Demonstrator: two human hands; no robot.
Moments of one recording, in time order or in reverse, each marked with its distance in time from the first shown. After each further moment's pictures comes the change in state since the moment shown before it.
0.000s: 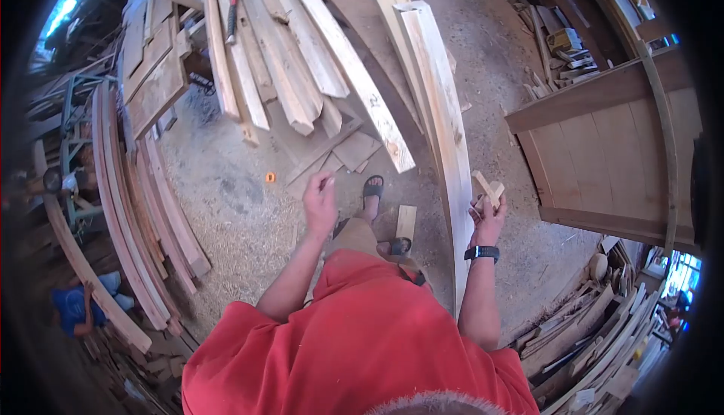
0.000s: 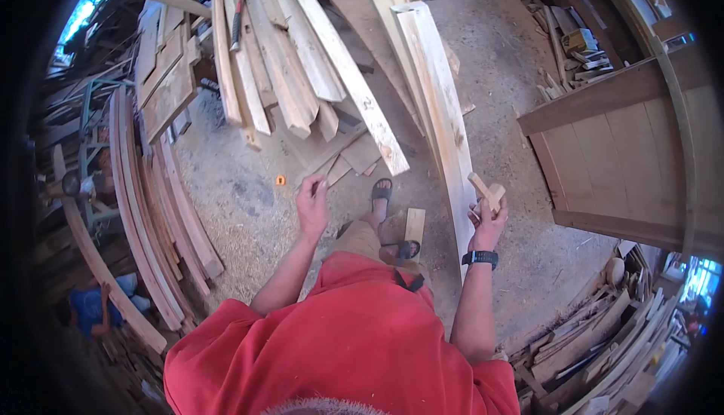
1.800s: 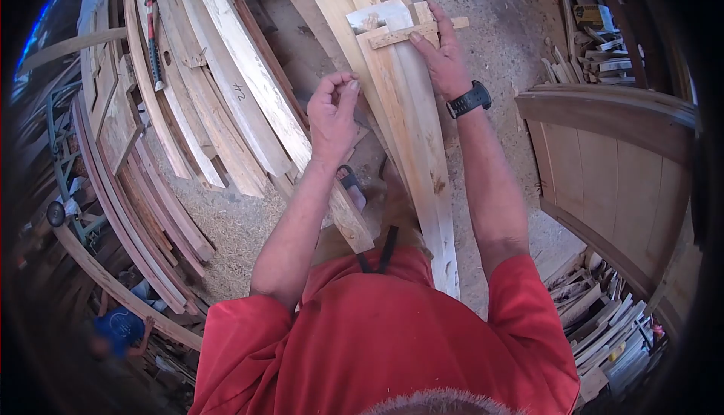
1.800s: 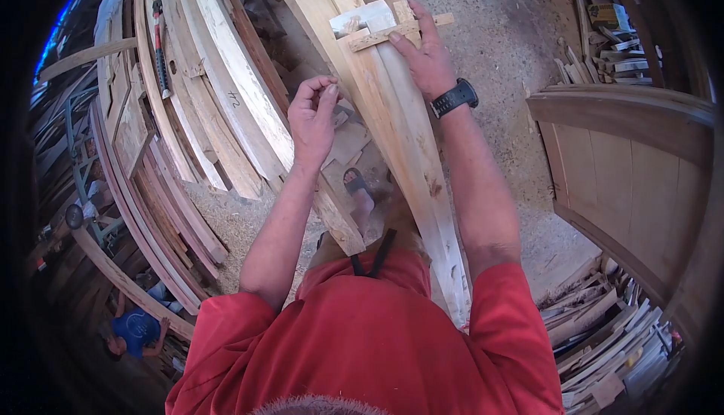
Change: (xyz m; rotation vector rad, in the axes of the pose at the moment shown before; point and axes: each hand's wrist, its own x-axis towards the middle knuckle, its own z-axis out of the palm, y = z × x) left_hand 0.303 0.078 0.240 -0.207 -0.116 -0.054; right_hand 0.303 -0.146 0.381 -0.134 -0.875 -0.489
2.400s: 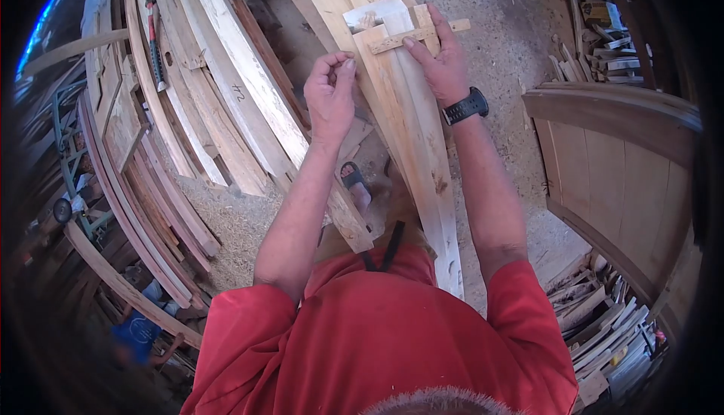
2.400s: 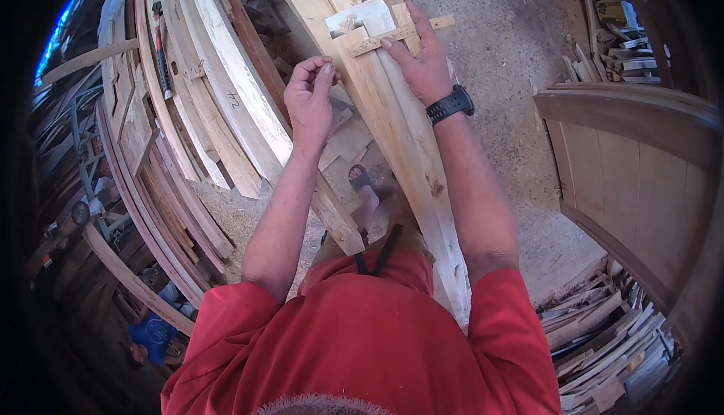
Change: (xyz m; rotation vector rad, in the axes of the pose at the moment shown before) left_hand 0.031 -0.001 0.014 0.003 0.074 0.025; right_hand -0.009 0.007 0.005 -0.014 0.077 -0.020
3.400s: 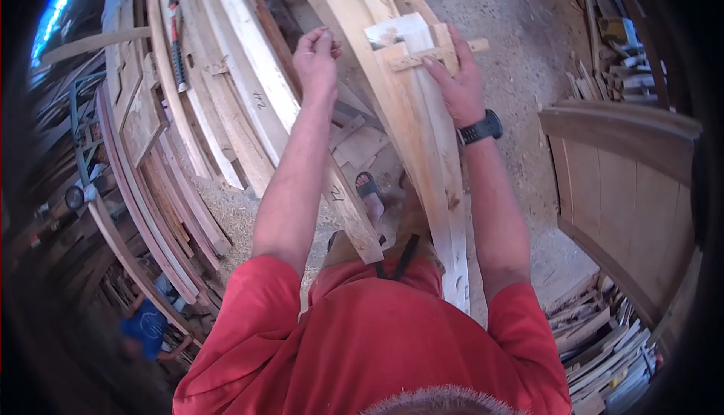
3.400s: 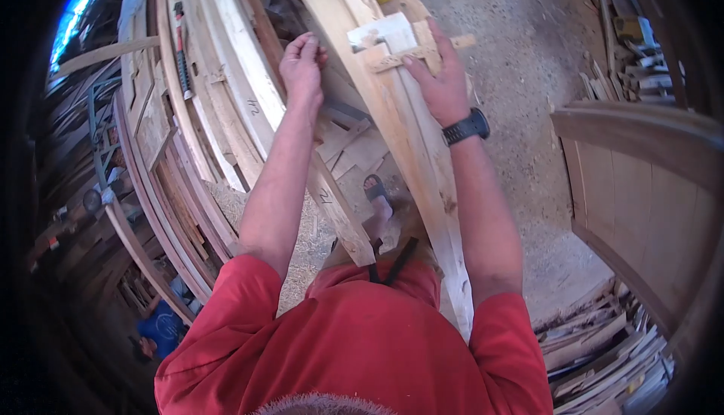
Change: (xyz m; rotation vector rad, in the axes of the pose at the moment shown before) left_hand 0.106 -0.031 -0.024 -0.138 0.230 -0.143; right_hand -0.002 -0.002 0.001 -0.002 0.013 0.007
